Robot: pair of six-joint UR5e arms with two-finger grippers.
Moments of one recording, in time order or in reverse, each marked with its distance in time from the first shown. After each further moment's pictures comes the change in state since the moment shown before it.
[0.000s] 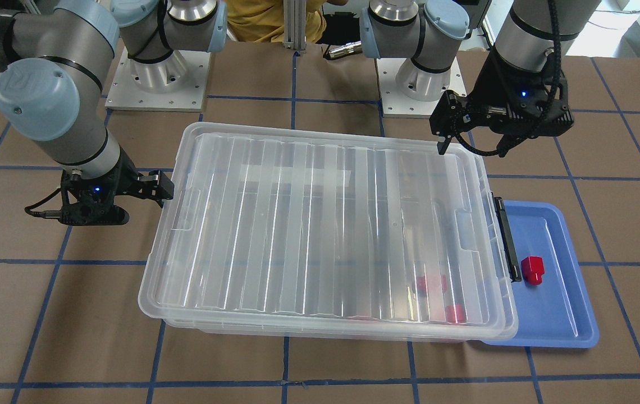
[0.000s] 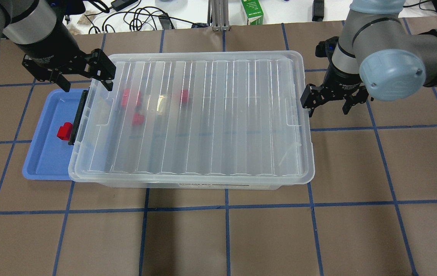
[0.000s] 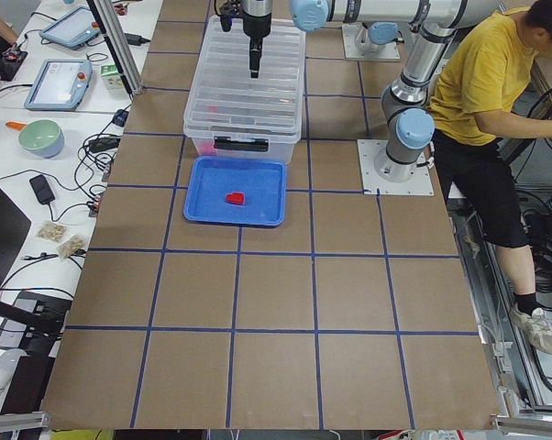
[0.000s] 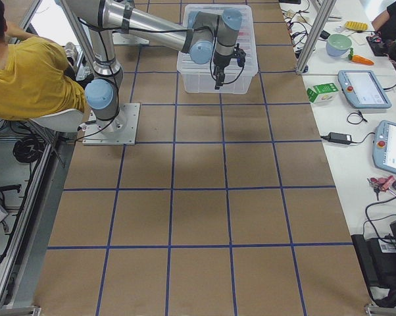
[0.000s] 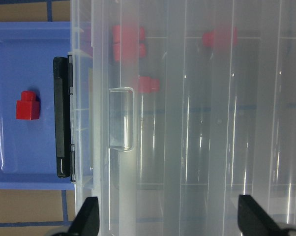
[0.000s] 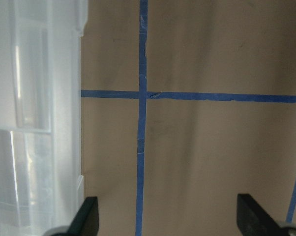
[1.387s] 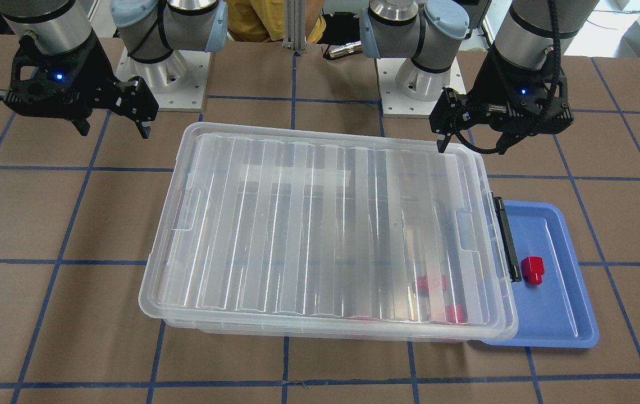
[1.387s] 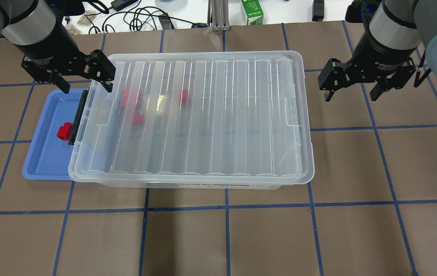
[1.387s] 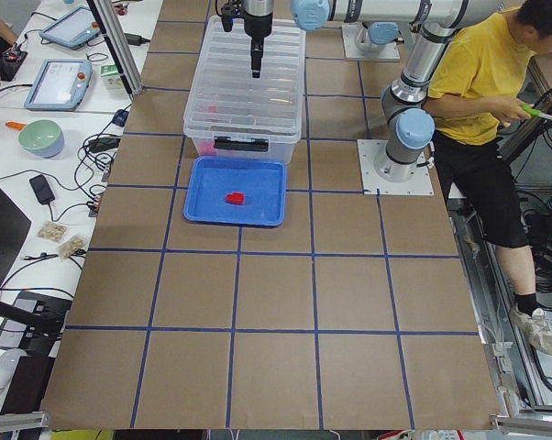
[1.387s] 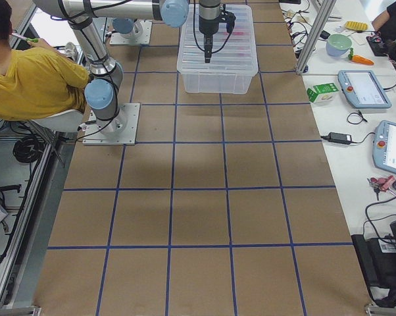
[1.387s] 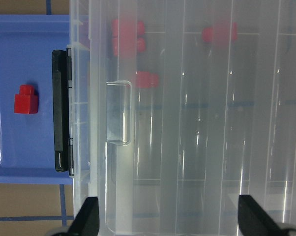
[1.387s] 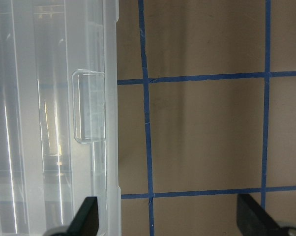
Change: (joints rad) left arm 0.000 0.005 -0.002 -0.005 0.002 -0.007; right arm 0.001 -0.239 -0.078 0.202 0.017 0.085
